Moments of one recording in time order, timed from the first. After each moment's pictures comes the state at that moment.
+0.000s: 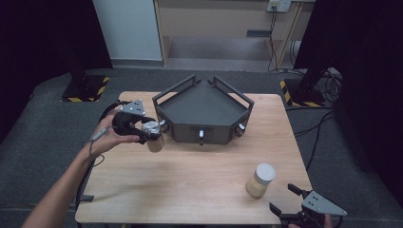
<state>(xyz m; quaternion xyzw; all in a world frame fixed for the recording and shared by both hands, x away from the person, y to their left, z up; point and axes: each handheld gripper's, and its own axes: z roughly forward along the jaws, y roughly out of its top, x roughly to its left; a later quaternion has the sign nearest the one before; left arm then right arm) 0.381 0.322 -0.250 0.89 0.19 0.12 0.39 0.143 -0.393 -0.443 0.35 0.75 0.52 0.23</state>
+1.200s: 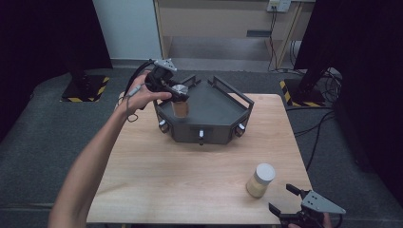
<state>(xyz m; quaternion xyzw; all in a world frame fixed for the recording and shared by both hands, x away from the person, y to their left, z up) 0.485 0.255 -0.203 0.88 0.22 0.12 0.41 0.149 -0.397 -0.446 0.35 0.75 0.52 0.22</state>
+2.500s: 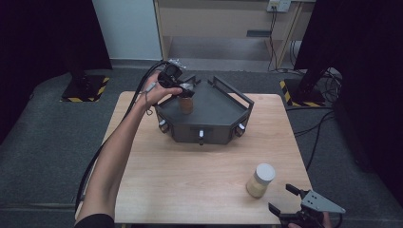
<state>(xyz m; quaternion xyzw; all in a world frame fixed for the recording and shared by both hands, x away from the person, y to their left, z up) 0.536 0.231 -0.240 0.87 0.28 0.11 0.39 0.151 -0.399 -0.448 0.35 0.75 0.53 0.21</state>
